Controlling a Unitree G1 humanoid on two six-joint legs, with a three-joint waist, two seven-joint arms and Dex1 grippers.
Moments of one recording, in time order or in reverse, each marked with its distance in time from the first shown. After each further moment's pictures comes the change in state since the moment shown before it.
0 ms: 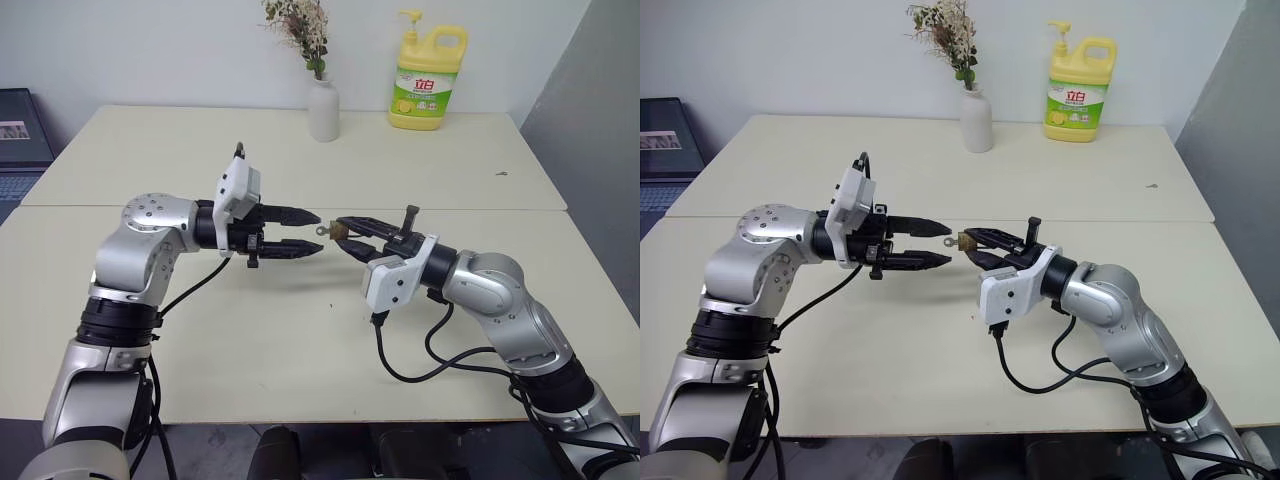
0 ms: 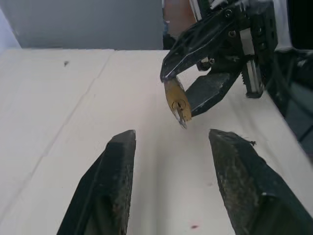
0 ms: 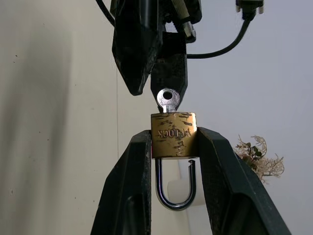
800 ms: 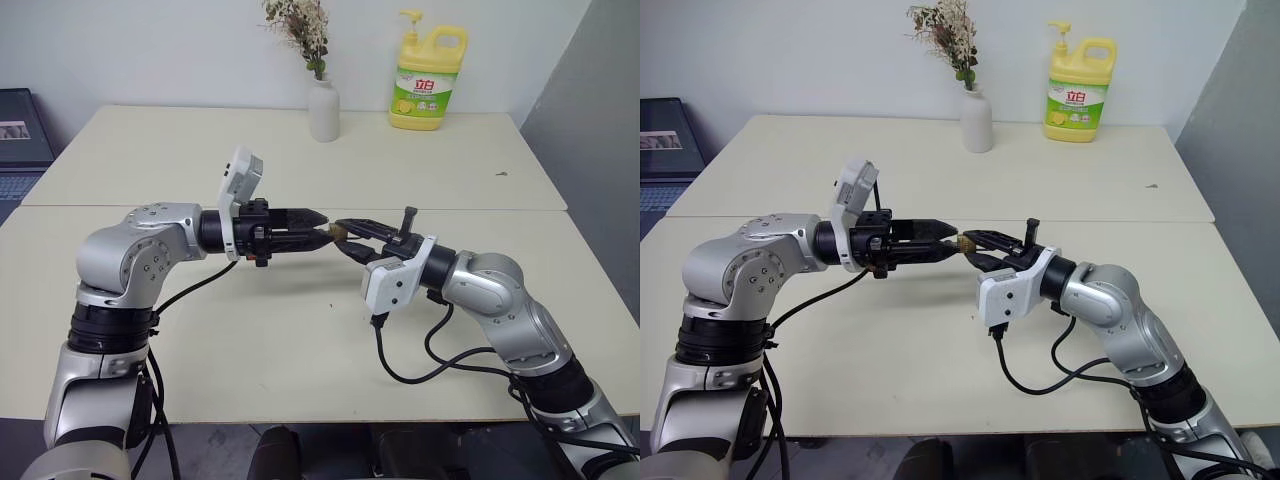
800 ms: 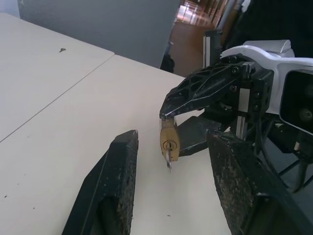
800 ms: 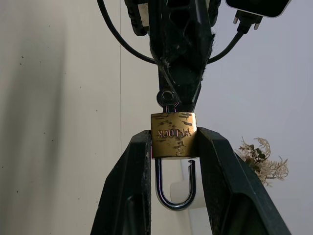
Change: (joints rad) left arm 0.018 -0.018 0.053 -0.167 -0.170 0.344 0.200; right arm 0.000 0.004 0.001 -0.002 0.000 0.001 0.018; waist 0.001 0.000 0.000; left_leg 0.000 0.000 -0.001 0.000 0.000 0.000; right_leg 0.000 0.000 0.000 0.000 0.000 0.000
